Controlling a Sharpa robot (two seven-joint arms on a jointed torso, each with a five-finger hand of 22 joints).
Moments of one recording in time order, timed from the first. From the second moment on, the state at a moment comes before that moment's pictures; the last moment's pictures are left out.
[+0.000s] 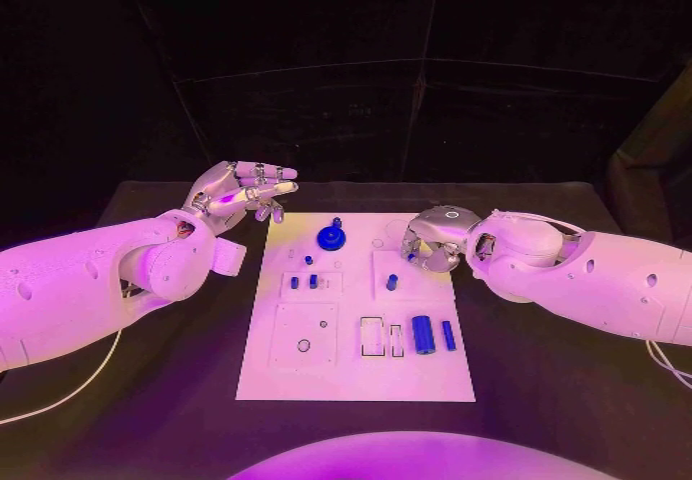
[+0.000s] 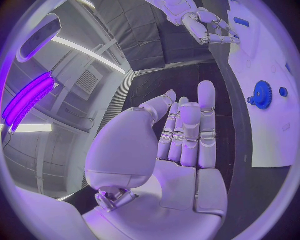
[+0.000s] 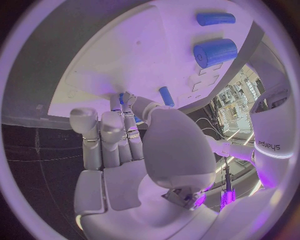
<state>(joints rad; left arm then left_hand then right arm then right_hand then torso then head) 1.26 -0.87 -0.15 1.47 -0.05 -0.17 0.48 1.31 -0.10 0.46 -0.10 0.05 1.02 0.17 0.15 0.07 1.10 0.09 0.27 0.08 1.29 0.01 1.08 0.67 0.17 1.20 0.11 0.68 0.70 1.16 -0.82 -0.07 1.48 -1.75 -0.18 -0.07 1.34 -0.09 0.59 -0.09 0.05 1.16 0.12 0.10 0.09 1.23 0.06 0.20 0.10 1.47 -0.02 1.08 0.96 0.14 1.28 0.07 1.23 0.81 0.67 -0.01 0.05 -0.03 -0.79</state>
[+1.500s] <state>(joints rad) 1.26 -0.86 -0.15 1.45 -0.05 -0.14 0.47 1.31 -0.10 0.44 -0.10 0.05 1.02 0.17 0.15 0.07 1.10 0.10 0.28 0.08 1.29 0.01 1.08 0.67 0.17 1.20 0.11 0.67 0.69 1.15 -0.81 -0.05 1.70 -1.70 -0.36 -0.05 1.34 -0.08 0.61 -0.11 0.05 1.15 0.13 0.09 0.09 1.23 0.06 0.18 0.08 1.47 -0.02 1.09 0.95 0.14 1.30 0.08 1.28 0.88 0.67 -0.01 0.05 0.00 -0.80</state>
